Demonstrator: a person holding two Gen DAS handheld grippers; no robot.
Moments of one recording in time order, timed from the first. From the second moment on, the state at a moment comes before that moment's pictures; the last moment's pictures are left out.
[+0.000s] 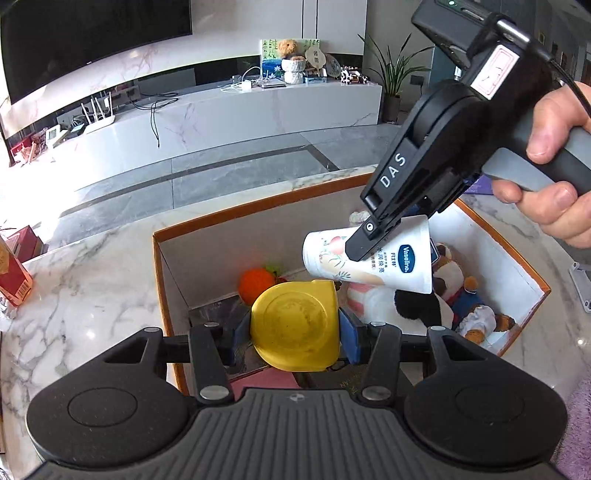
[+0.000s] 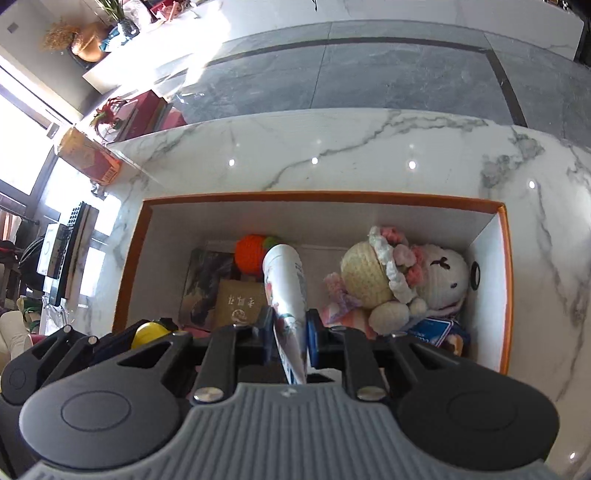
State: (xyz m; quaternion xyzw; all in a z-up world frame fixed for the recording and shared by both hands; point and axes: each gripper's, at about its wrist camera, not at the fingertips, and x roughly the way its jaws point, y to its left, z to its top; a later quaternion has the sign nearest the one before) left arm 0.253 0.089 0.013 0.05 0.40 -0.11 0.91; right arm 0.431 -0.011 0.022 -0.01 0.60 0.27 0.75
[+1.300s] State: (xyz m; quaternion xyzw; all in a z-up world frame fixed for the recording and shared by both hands) left arm 0.303 0.025 -0.022 0.24 0.45 -0.17 0.85; right arm 0.422 -0.043 0.040 -0.05 0.47 0.26 0.84
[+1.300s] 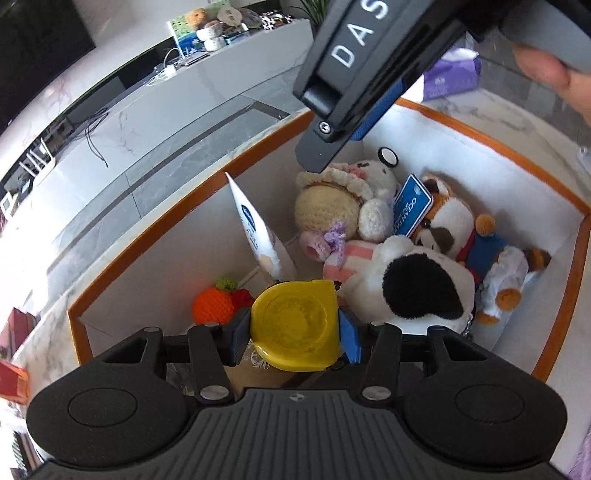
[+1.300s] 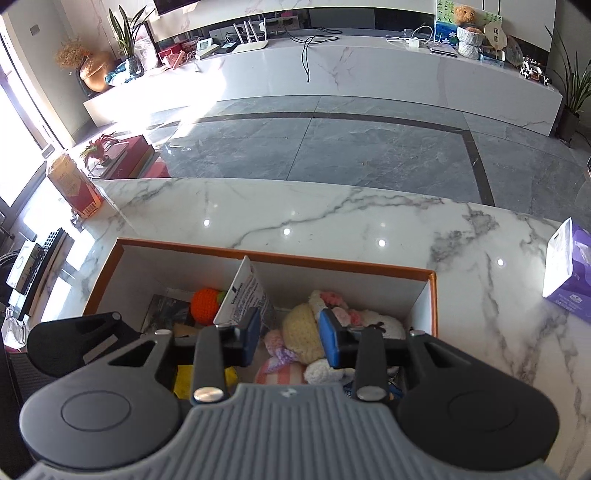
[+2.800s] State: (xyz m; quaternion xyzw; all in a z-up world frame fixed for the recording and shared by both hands) left arm 0.314 0.019 -0.016 0.21 0.47 -0.15 0.85; right arm 0.402 -0.088 0.014 -0.03 0.50 0.26 0.83
